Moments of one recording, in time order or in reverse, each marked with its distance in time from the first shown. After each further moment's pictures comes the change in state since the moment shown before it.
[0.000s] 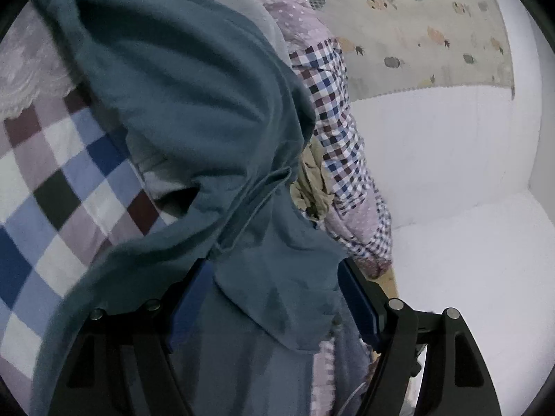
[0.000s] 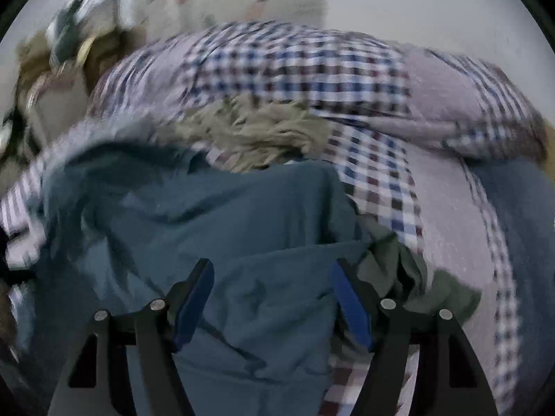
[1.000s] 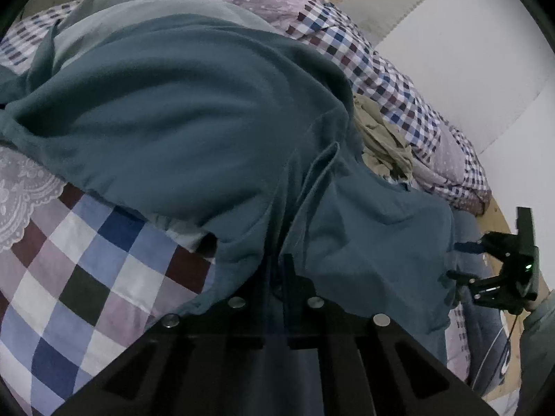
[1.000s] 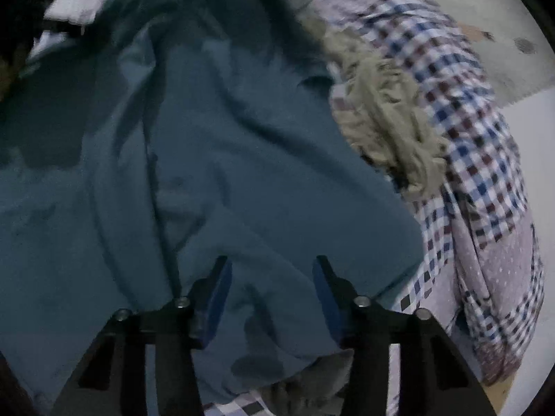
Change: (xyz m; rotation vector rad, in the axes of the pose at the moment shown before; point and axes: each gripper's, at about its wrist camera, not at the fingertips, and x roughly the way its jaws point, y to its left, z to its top) left arm 0.034 -0.018 0.005 0.375 0.026 0.421; right arm 0.079 0.072 -0.003 -0.871 0.322 0.027
